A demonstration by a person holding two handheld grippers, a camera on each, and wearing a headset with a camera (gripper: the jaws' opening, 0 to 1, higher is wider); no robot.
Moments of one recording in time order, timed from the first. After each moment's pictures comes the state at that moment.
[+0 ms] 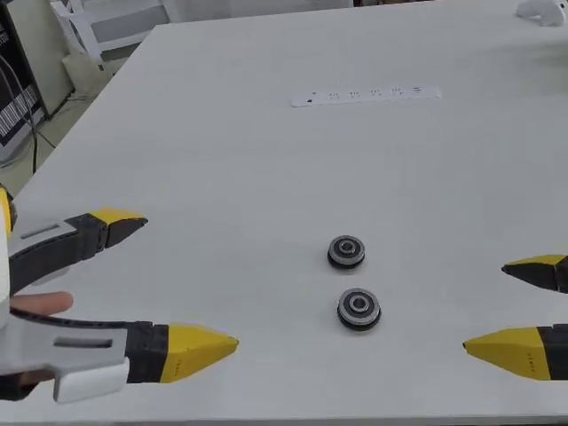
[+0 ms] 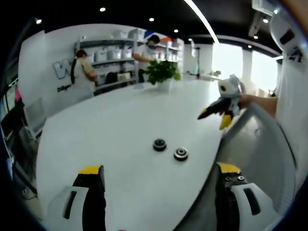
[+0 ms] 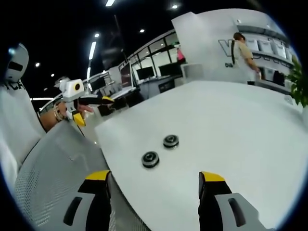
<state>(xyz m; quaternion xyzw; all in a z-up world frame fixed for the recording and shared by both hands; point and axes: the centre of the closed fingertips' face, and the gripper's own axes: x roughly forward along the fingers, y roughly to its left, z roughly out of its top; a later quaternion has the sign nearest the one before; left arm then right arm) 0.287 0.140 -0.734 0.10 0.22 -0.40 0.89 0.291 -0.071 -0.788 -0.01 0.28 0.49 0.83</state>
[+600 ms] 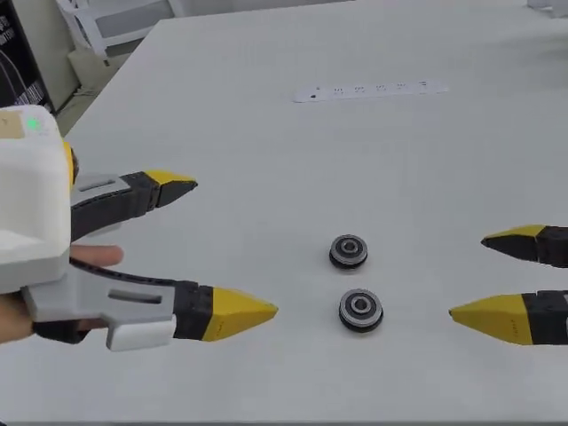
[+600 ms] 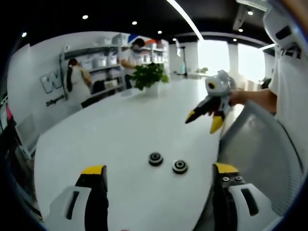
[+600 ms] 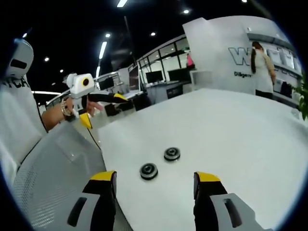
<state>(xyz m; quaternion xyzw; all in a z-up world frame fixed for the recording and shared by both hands) 0.311 0.102 -0.724 0.14 0.19 -0.45 0.86 0.309 -0.057 -0.777 -0.03 0.24 0.52 0.82</state>
